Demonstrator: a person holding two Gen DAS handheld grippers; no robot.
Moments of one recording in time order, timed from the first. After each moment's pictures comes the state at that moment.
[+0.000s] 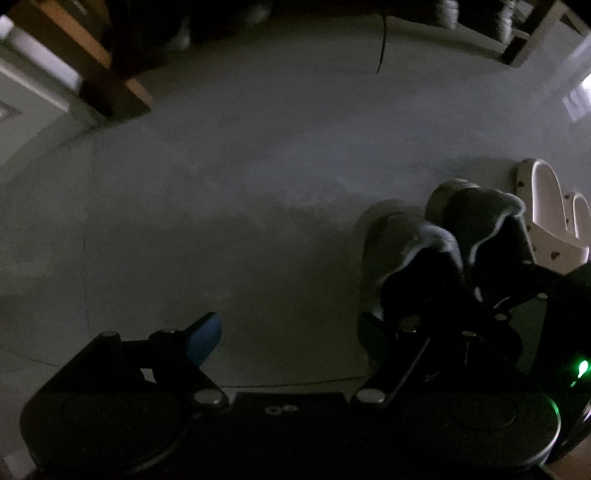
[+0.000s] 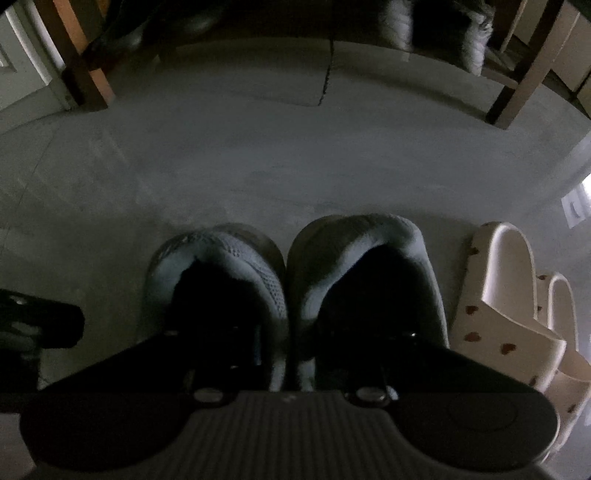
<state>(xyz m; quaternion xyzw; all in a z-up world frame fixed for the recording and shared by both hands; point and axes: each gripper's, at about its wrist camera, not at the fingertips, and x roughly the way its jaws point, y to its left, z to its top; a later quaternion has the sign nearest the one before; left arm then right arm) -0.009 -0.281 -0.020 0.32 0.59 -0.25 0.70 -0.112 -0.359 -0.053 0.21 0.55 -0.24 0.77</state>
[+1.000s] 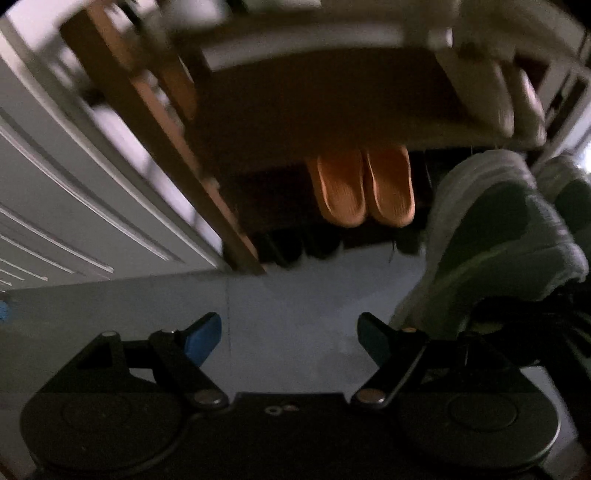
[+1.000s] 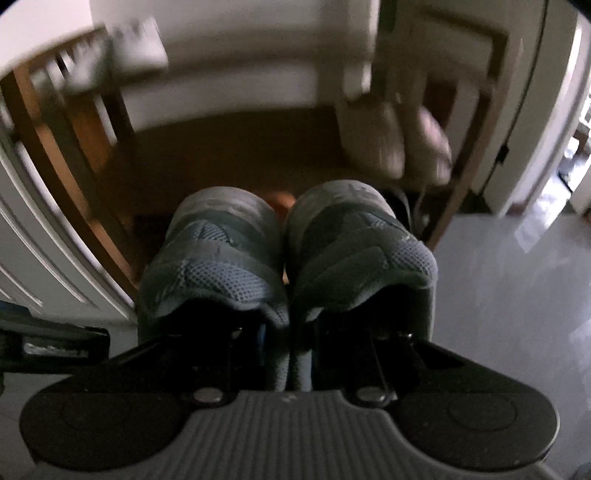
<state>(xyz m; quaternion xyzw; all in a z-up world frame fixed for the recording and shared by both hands) 0.069 -0.241 0.433 0.25 0.50 -0.27 0.79 -0.059 -0.359 0.473 0.21 0.40 -0.34 0.82</state>
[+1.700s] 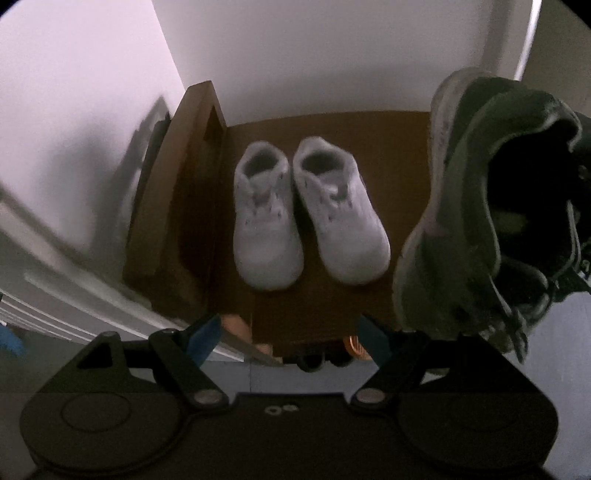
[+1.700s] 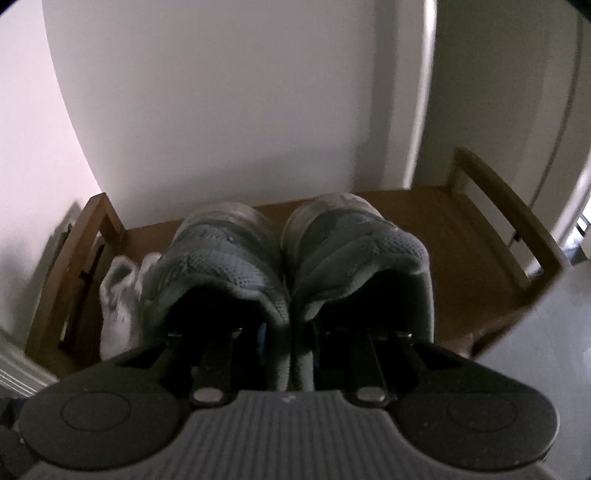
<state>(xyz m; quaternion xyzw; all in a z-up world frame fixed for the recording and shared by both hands) 0.225 -0.339 0.564 0.21 0.47 -0.25 0.82 0.128 -0.532 0.633 0.21 0.38 -0.33 0.84</state>
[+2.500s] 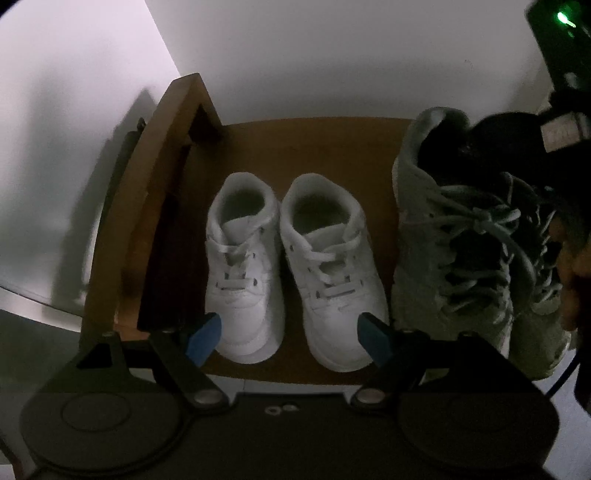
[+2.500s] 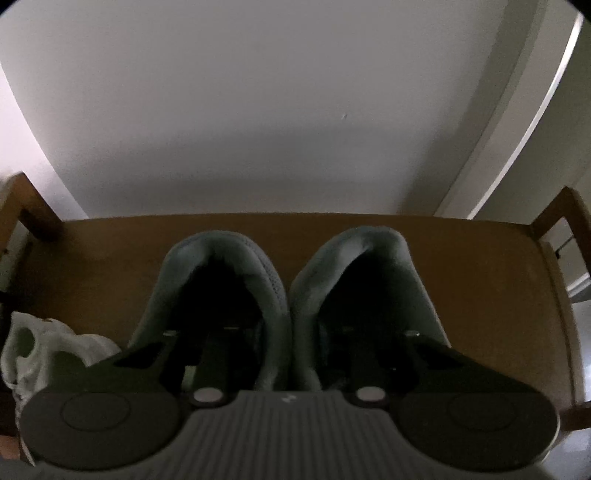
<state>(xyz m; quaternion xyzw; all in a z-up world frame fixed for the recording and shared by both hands) 0.261 -0.387 0.563 0.21 0.51 -0.21 0.81 0.258 -0.624 0.567 0.16 0.47 -0.29 0.82</state>
